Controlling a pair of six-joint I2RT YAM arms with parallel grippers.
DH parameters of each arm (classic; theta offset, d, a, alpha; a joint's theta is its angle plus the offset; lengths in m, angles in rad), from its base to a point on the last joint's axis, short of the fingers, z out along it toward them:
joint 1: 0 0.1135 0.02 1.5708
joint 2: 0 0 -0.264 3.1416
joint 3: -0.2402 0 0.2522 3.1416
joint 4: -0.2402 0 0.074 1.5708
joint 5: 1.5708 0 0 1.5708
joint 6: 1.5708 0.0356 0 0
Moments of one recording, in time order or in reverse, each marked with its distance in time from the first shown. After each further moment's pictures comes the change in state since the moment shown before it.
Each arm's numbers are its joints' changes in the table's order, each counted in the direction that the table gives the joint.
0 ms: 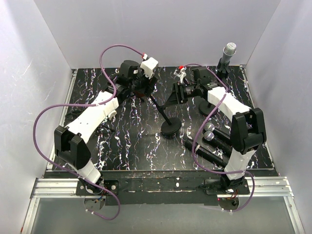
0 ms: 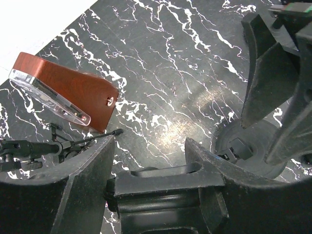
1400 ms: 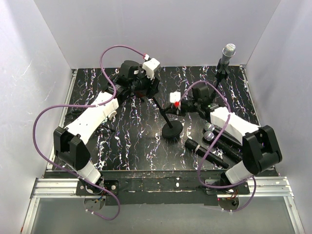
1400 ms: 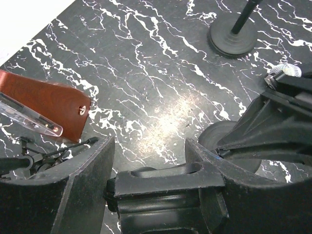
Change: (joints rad) left arm -0.007 0.011 0.005 0.002 0.110 -0.034; right arm 0.114 0.241 0.342 0.288 0.129 -0.888
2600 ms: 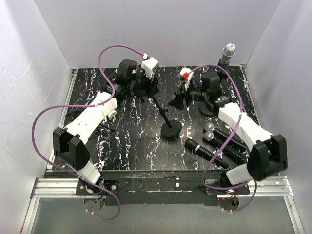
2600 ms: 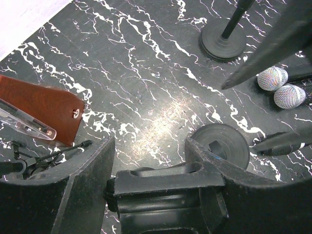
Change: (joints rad) left arm 0.011 0.005 0.000 0.005 0.059 -0.029; right arm -0.033 0.166 -0.034 0.042 0.195 0.383
